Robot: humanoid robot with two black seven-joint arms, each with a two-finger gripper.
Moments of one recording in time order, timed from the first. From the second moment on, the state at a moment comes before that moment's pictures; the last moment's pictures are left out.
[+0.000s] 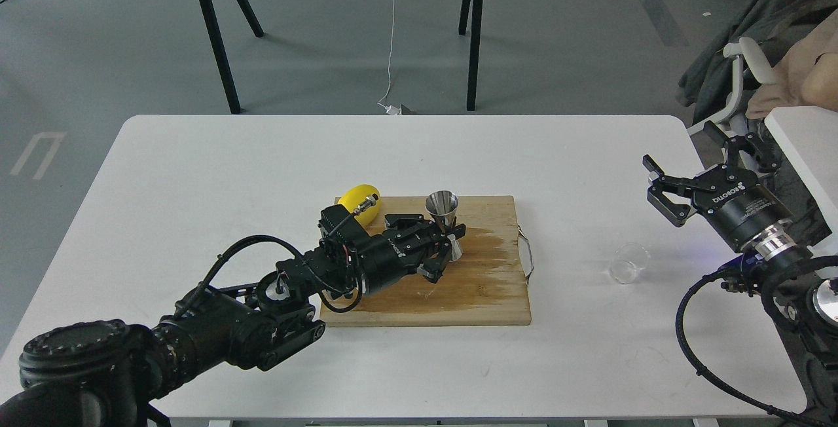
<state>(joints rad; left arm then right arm) -0.70 -0.04 -0.17 -0.53 1.85 0.49 -0.49 0.22 -0.41 1.37 0.99 0.39 0.49 -0.38</state>
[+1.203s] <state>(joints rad) -0.66 -0.04 -0.17 -0.53 1.84 0.49 -0.49 0.22 -0.41 1.37 0.99 0.39 0.49 -0.38</state>
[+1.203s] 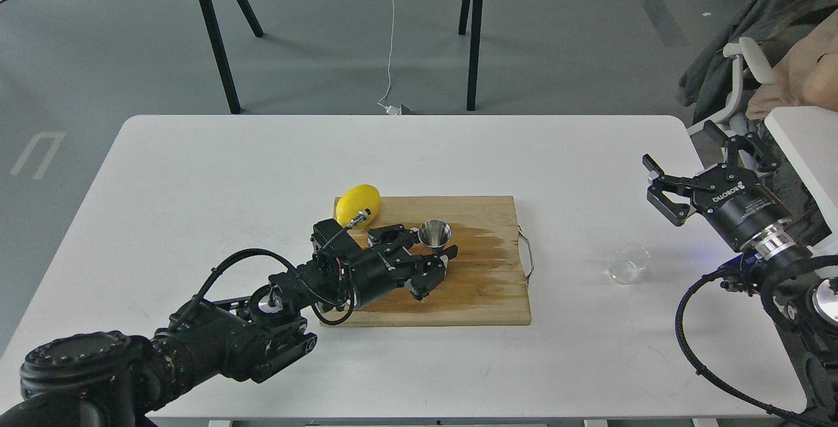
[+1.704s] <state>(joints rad) -0.62 -0.01 -0.18 -0.53 1.84 0.49 -0.49 0.22 -0.41 1.37 0.99 0.39 0.49 -0.38</state>
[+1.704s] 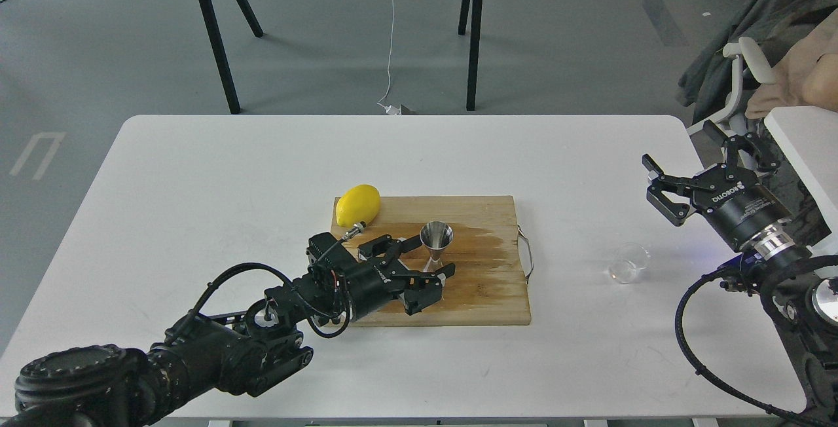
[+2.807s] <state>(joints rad) -0.59 0.71 -0.47 -1.03 1.02 -0.21 -0.49 0.22 -0.39 1.36 0.99 0.39 0.49 -0.38</state>
